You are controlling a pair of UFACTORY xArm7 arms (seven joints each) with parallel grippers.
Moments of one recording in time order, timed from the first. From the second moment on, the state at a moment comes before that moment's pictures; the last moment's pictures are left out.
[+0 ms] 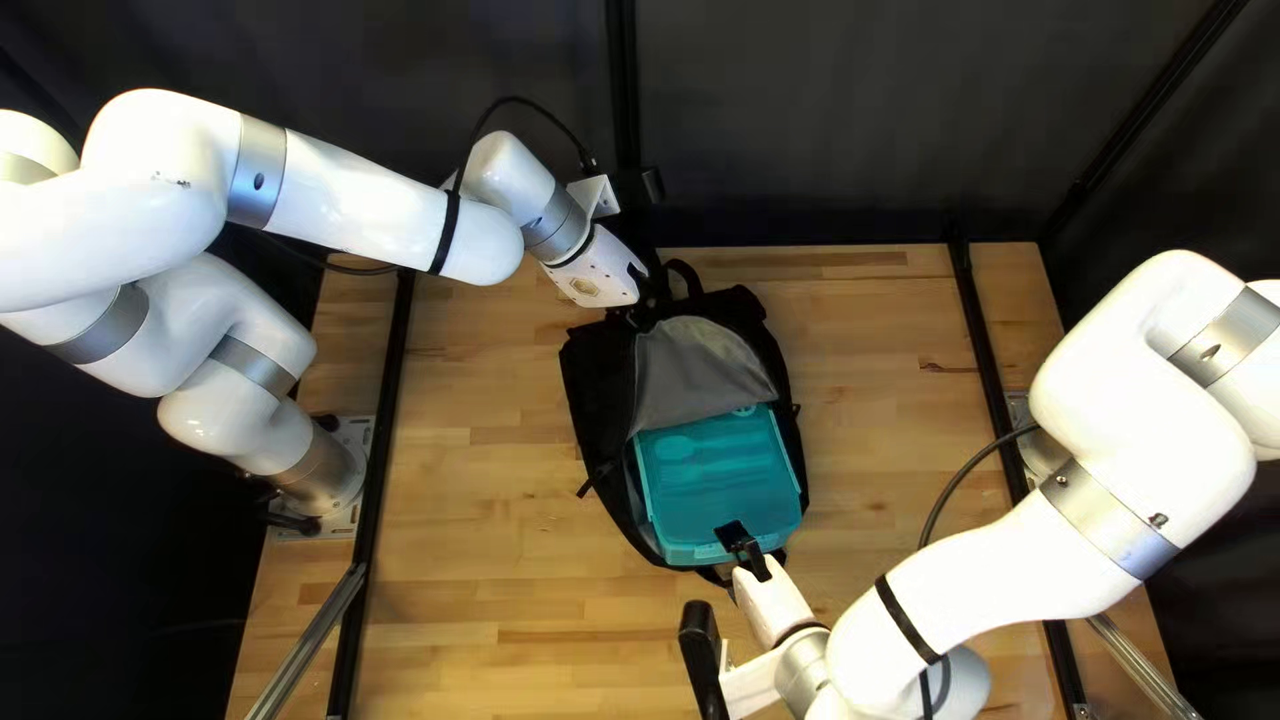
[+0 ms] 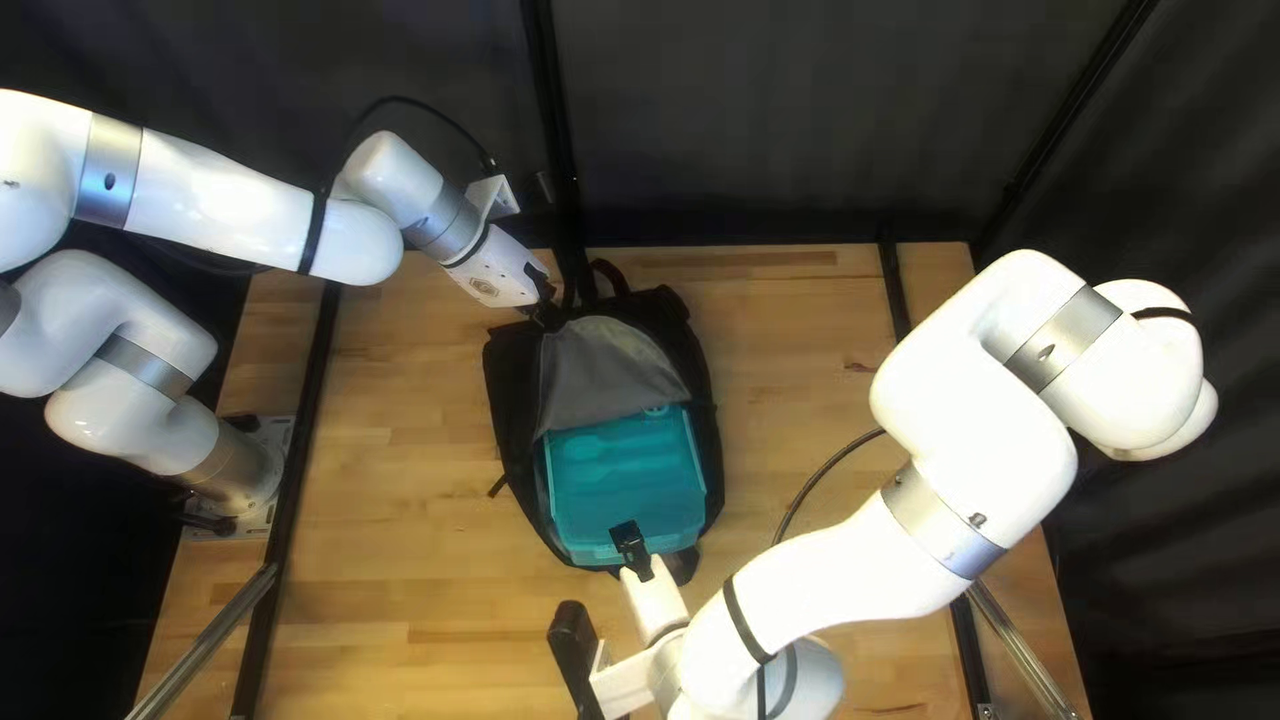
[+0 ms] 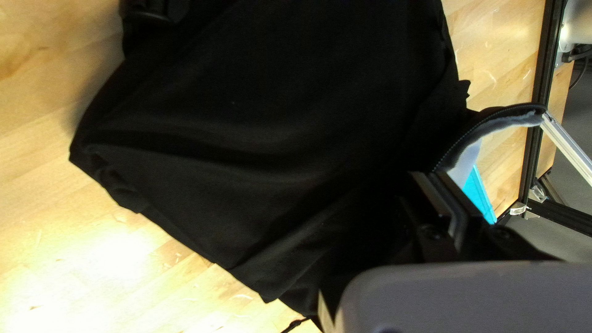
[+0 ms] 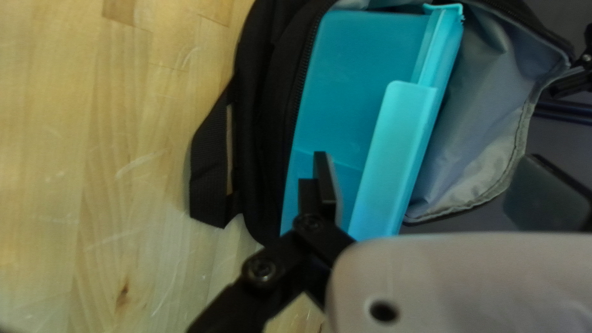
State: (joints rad) left arm -0.48 -0.23 0.82 0.68 -0.53 0.41 -0.40; right arm 0.67 0.49 0.02 1.40 -0.90 1.37 0.72
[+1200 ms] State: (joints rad) left arm -0.48 -0.23 0.82 0.68 -0.53 0.41 -0.40; right arm 0.72 0.42 0.04 1.42 -0.80 1.59 0.72
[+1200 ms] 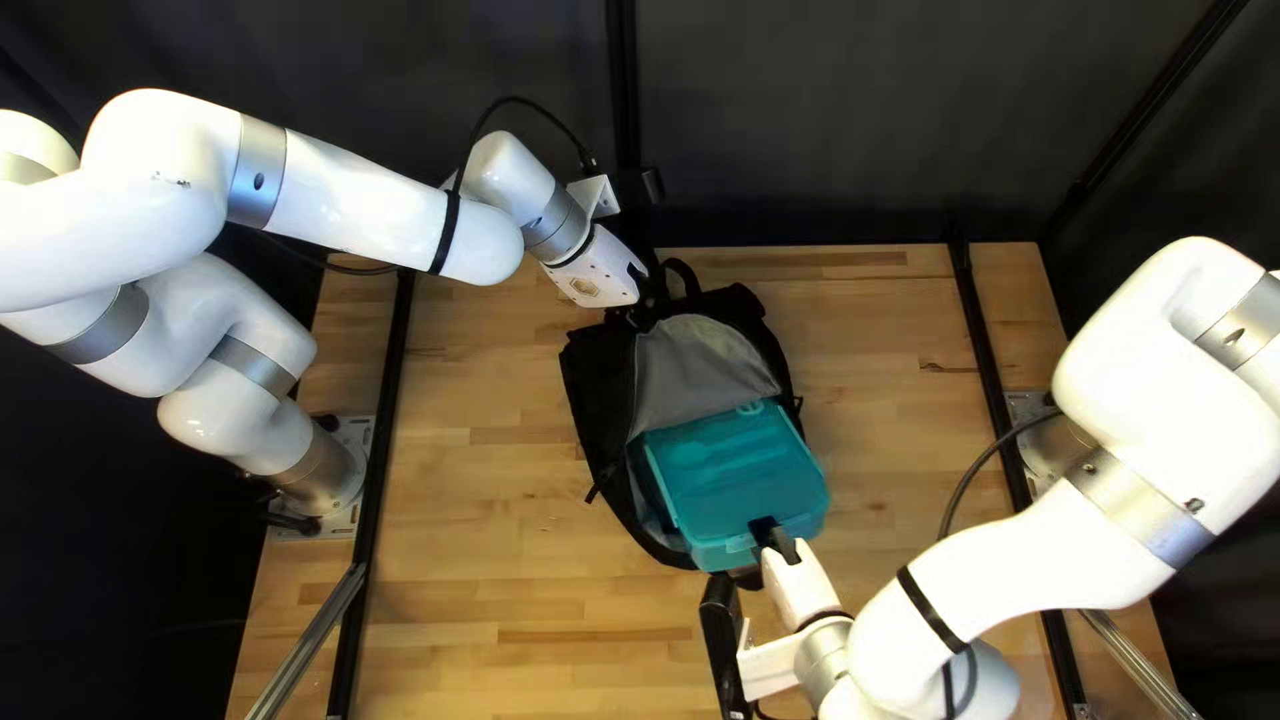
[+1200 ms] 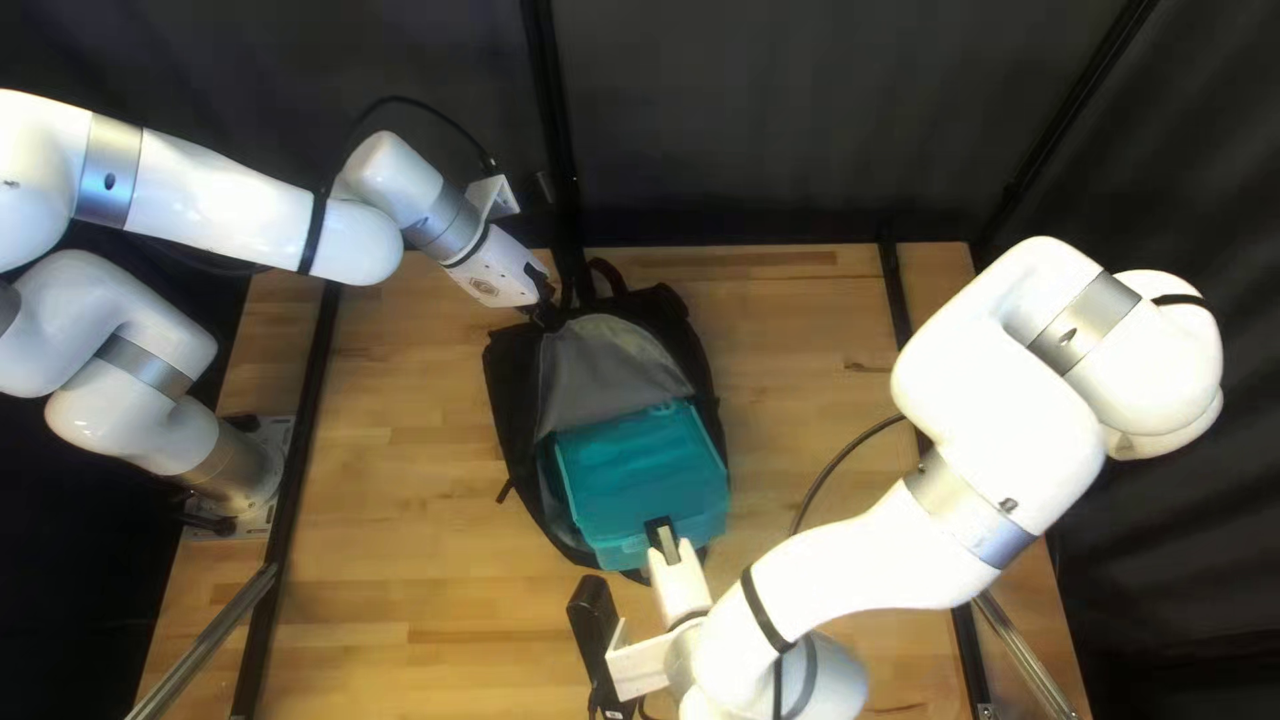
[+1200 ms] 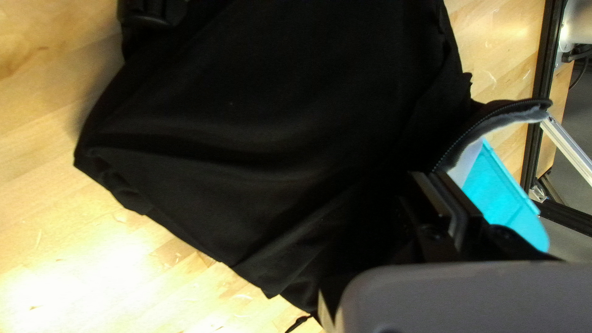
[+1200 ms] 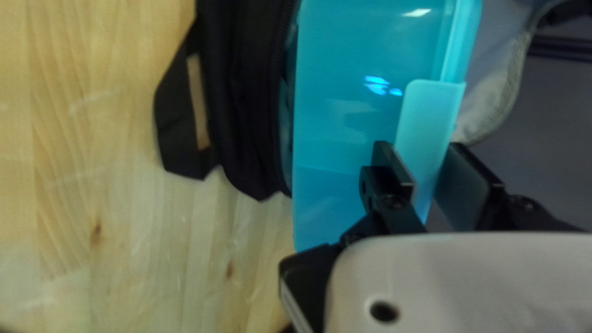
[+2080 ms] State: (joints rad) left arm -0.48 -0.23 0.82 0.68 -0.53 0.41 -0.40; right arm 0.81 0.36 0.06 1.52 -0.69 2.01 0.68
